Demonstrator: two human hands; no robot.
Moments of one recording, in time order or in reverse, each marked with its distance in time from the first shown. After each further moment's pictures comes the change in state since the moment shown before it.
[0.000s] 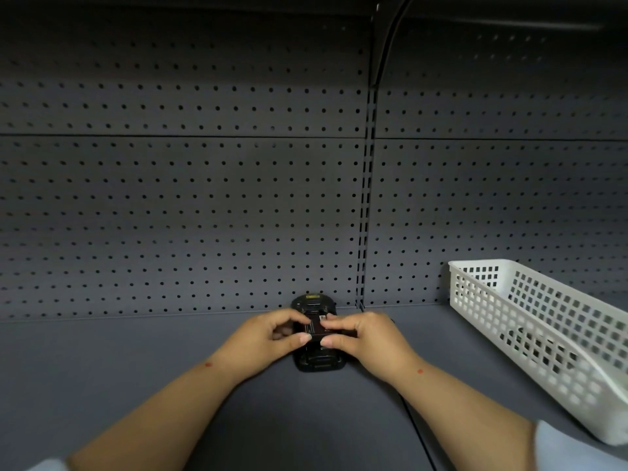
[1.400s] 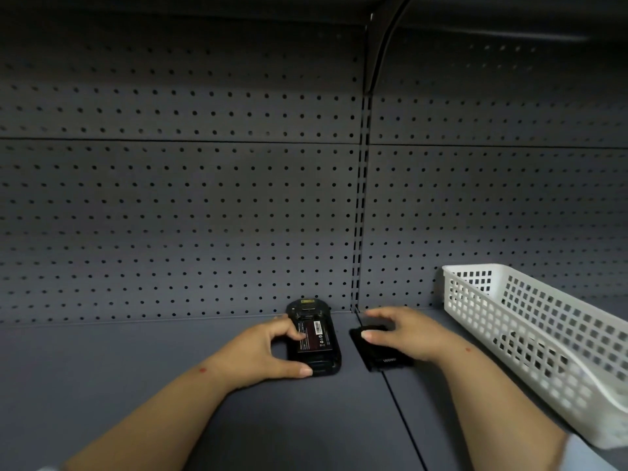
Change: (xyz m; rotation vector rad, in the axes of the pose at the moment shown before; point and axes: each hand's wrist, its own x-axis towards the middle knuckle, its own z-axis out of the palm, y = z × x) left_hand -0.003 0.001 -0.002 0.067 -0.150 -0.036; right_hand 0.001 0.032 -0.058 -0.220 -0.212 0.243
